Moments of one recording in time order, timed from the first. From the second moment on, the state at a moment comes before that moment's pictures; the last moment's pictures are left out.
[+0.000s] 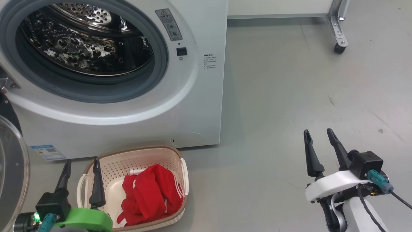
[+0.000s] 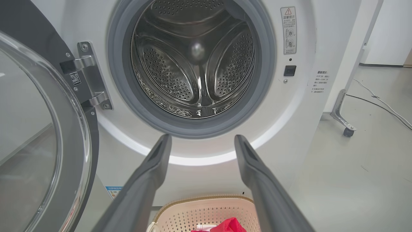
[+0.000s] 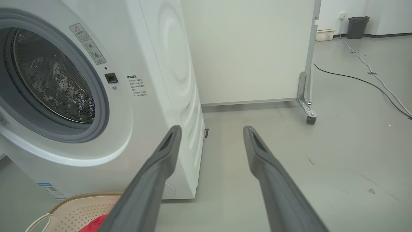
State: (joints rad) left arm 0.01 0.03 0.01 0.19 -0.21 0.01 -0.25; right arm -0.12 -0.05 0.11 0.32 0.31 0.07 -0.26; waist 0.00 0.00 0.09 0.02
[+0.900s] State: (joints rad) left arm 0.02 0.03 0.02 0.14 -0.23 0.05 -0.25; right arm -0.11 -0.05 0.11 0.32 0.31 0.07 -0.26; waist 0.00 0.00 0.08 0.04
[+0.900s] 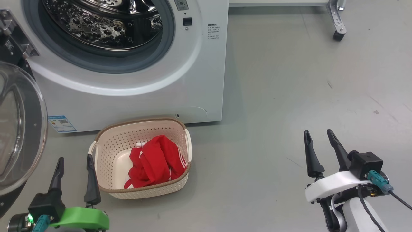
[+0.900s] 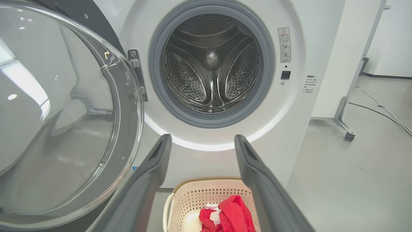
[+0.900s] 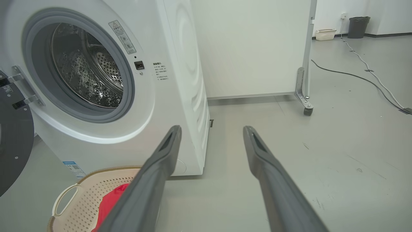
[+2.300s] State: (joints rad) left arm 0.03 0.03 -0.05 0.17 -0.29 0.05 -0.25; right arm -0.09 -0.05 0.12 0.30 0.31 0.07 -0.26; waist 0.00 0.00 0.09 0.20
